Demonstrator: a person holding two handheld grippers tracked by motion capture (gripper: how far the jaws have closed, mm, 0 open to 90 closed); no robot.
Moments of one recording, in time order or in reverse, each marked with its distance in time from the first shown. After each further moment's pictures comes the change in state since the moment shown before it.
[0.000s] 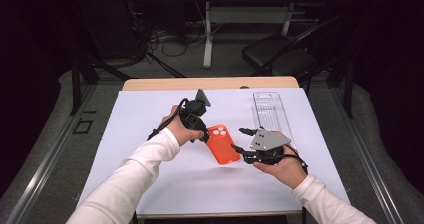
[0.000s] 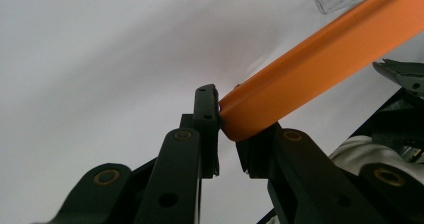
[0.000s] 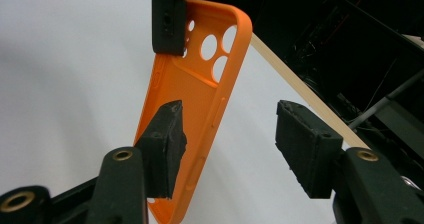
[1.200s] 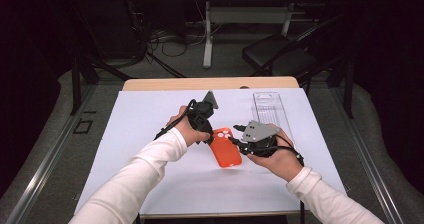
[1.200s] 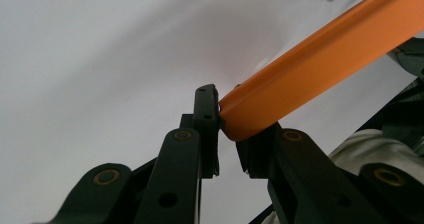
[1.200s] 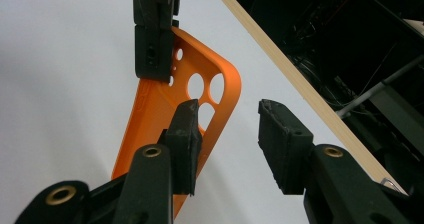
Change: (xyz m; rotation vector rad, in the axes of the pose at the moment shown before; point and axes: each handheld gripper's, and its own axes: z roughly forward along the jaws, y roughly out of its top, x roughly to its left) left arm -0.018 0.008 0.007 0.051 0.043 0.016; right arm -0.005 0.029 0.008 0.108 -0.011 -0.023
